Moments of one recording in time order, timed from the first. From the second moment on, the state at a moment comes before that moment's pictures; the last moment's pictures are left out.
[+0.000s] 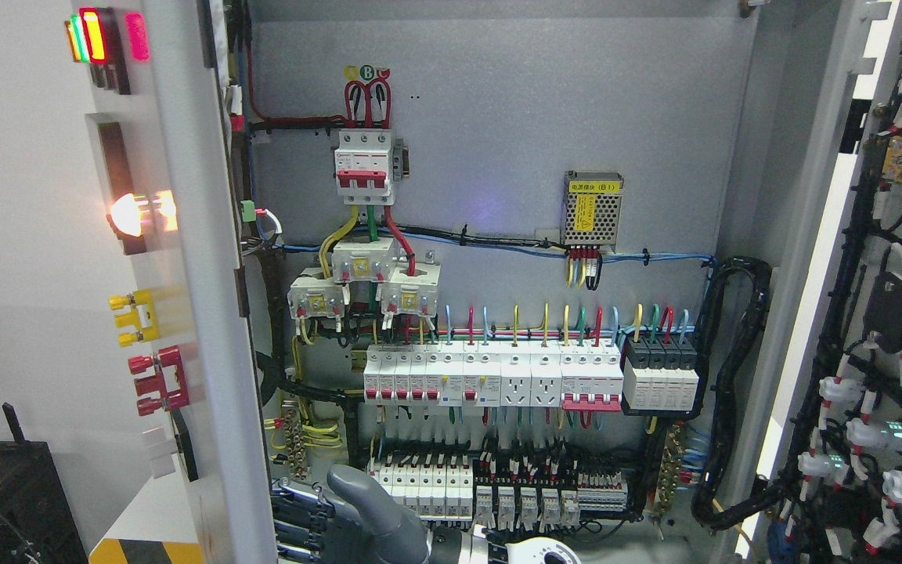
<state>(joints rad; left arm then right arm) -0.04 -0.05 -0.04 0.00 0.09 -0.03 -0.15 -0.65 0.14 0.45 -1.40 -0.52 0.26 0.86</state>
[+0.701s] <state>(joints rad) -0.04 -0.05 -0.04 0.00 0.09 -0.03 -0.15 -0.63 0.15 0.47 -1.43 -0.49 0.26 0.86</state>
